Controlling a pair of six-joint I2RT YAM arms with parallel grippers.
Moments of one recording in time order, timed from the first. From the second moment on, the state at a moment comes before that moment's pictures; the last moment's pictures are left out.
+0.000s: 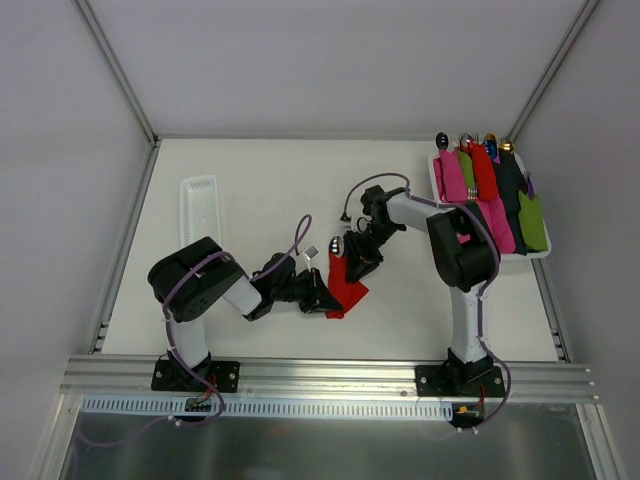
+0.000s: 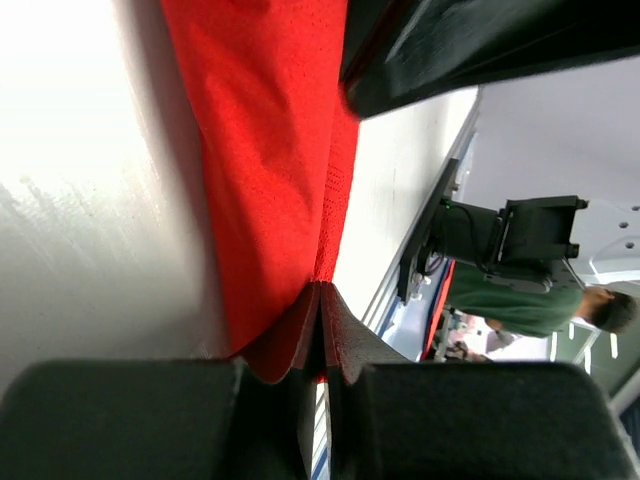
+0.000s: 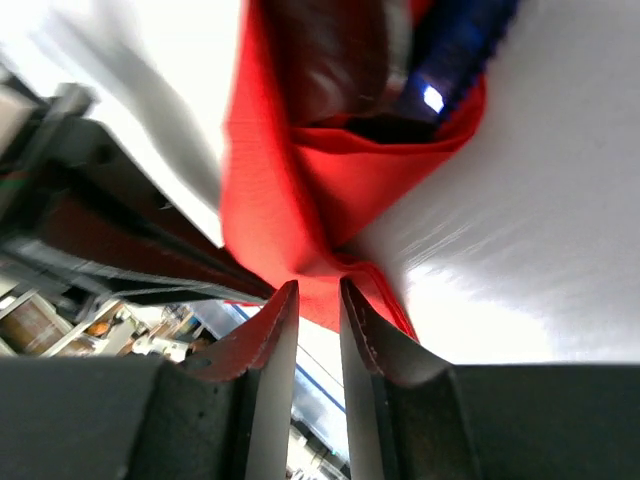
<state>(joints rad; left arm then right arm) -0.77 1.84 0.43 0.88 0.56 -1.14 0.48 2.11 1.41 -0.92 -0.69 0.08</state>
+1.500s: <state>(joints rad) -0.77 1.67 0.40 0.79 0.63 -1.07 0.50 2.17 1.39 -0.69 -0.94 0.23</state>
